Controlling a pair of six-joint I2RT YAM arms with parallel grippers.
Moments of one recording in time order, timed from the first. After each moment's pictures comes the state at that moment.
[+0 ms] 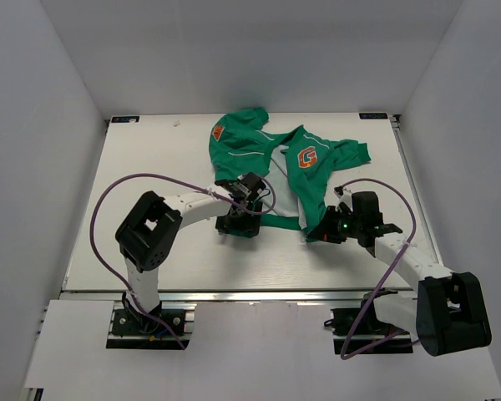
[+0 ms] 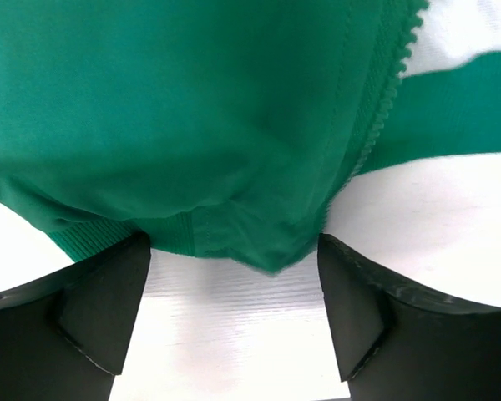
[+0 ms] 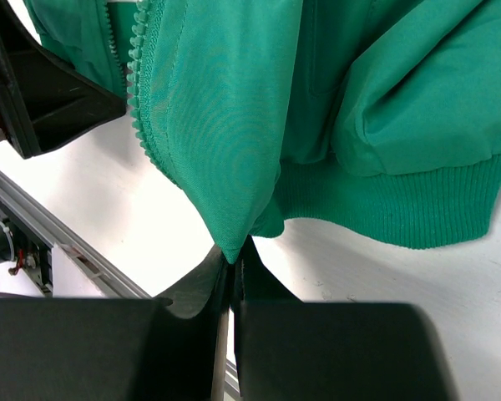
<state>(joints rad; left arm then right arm) -0.76 1.89 1.27 -0.68 -0.15 -0.55 0.22 1.15 0.48 -0.16 -0.55 0.38</state>
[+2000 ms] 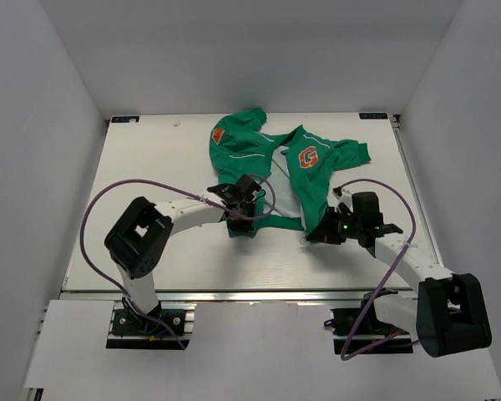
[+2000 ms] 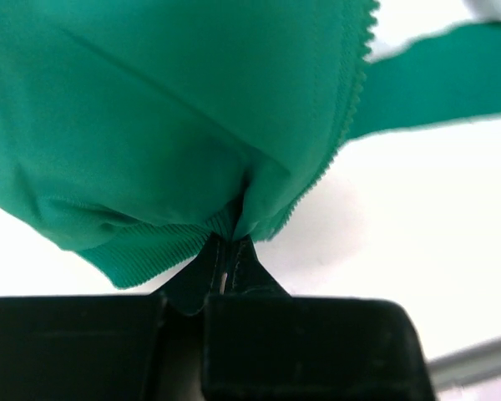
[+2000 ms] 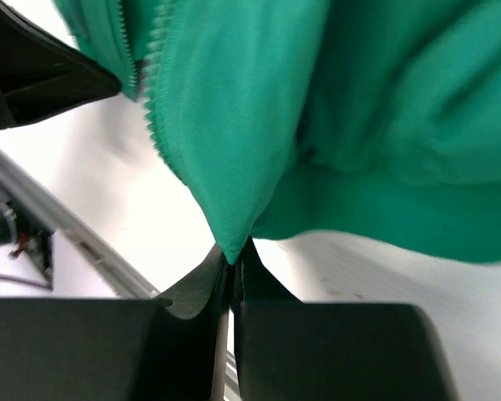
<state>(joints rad) -0.76 1.83 1.17 -0.50 -0.03 -0.53 0.22 1.14 0.48 -0.18 -0.57 0.36</state>
